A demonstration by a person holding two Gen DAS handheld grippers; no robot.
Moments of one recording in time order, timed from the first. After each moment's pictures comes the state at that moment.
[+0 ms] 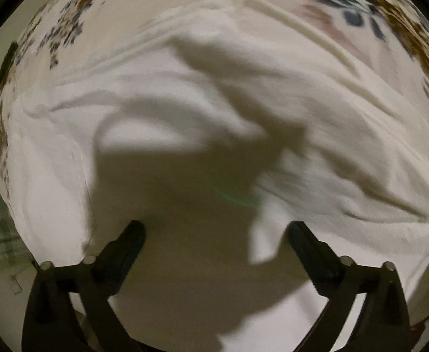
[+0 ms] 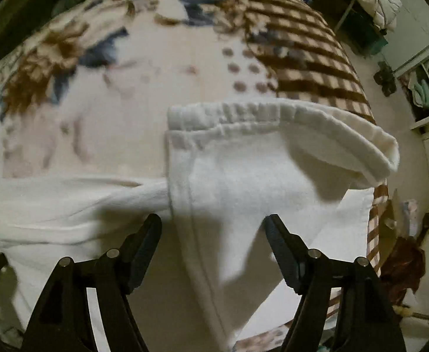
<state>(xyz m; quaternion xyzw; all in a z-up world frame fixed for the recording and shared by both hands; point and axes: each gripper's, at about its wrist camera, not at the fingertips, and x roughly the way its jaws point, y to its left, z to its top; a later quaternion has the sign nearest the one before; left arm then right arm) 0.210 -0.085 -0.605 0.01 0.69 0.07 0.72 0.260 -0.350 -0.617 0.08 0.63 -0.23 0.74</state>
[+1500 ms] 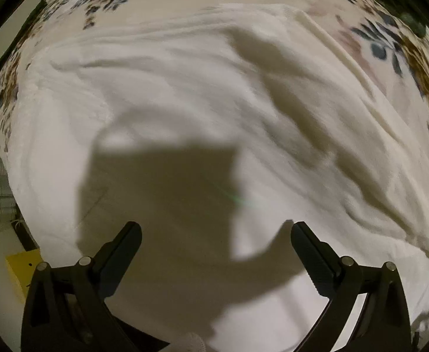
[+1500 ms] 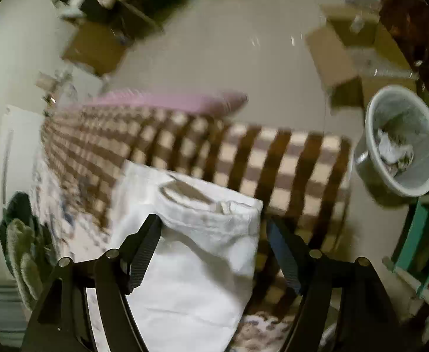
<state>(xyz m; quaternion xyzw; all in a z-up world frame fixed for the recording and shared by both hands) 0.188 -0.081 -0.615 -0.05 0.68 0.11 0.72 0.020 -0.526 -0.618 0.57 0.35 -0.39 0.63</state>
